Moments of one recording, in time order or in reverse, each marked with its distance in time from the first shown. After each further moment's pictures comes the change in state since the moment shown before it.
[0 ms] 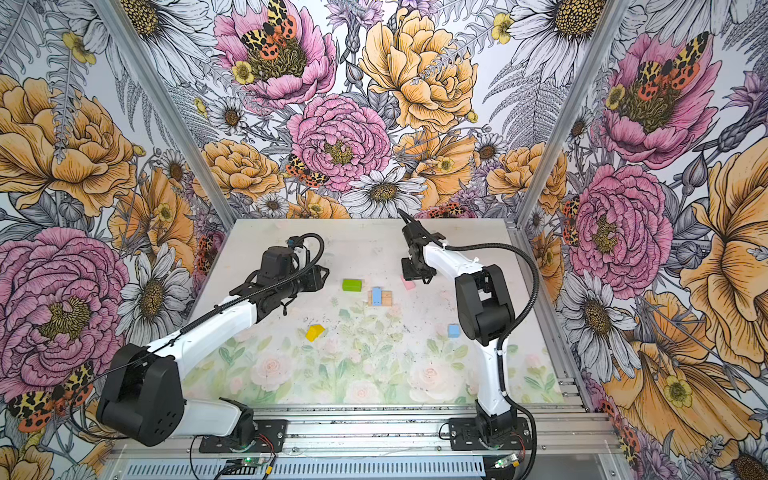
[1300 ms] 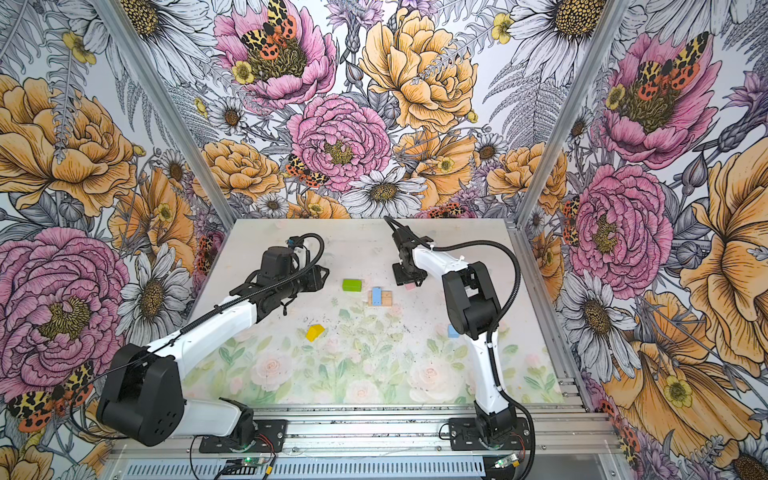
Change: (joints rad) left arm 0.000 0.000 0.000 -0.001 0.000 0.000; right arm 0.032 0.117 0.070 0.014 0.000 -0.069
